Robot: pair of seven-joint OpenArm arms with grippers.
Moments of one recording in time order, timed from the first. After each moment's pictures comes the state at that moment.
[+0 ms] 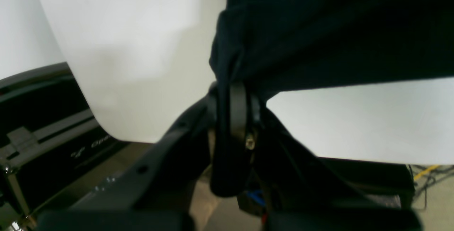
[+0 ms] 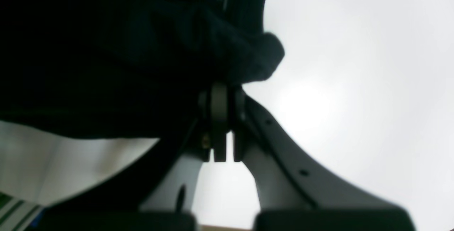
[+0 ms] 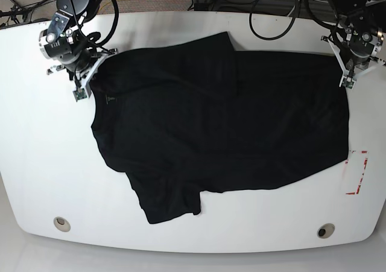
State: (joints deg) left arm 16.7 -10.2 -32.8 113.5 7.4 -41.7 66.4; right arm -12.4 0.8 31.6 113.6 10.7 41.1 -71.1
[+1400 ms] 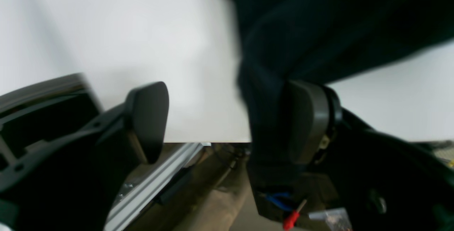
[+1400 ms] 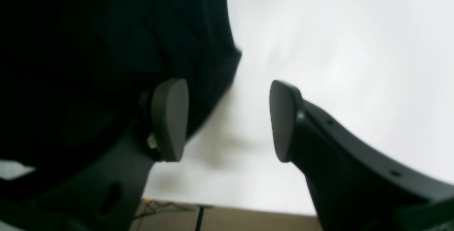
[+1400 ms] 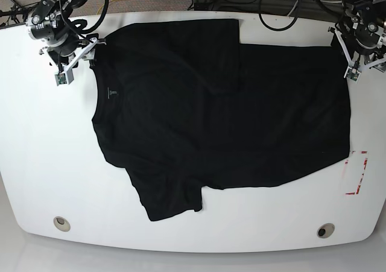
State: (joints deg) left arm 22.2 -14.0 -34.2 113.9 5.9 -43.0 60.0; right arm -16.0 1.1 41.4 111.3 22.1 41.0 -71.0
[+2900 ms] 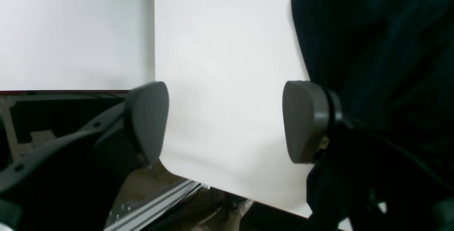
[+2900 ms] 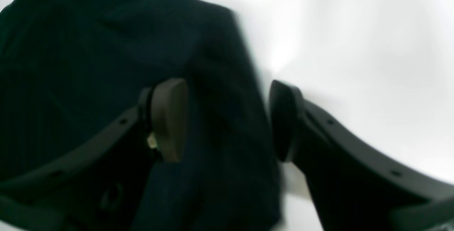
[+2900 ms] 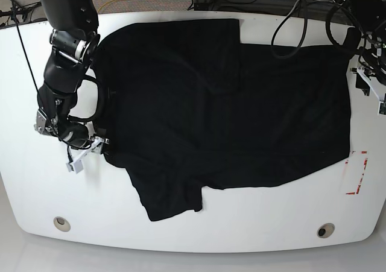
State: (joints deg) left arm 5.5 -13.4 -44.1 113.5 4.1 -43.2 60.5; right arm 30.5 16.2 26.8 41.0 20.6 40.5 -49.6
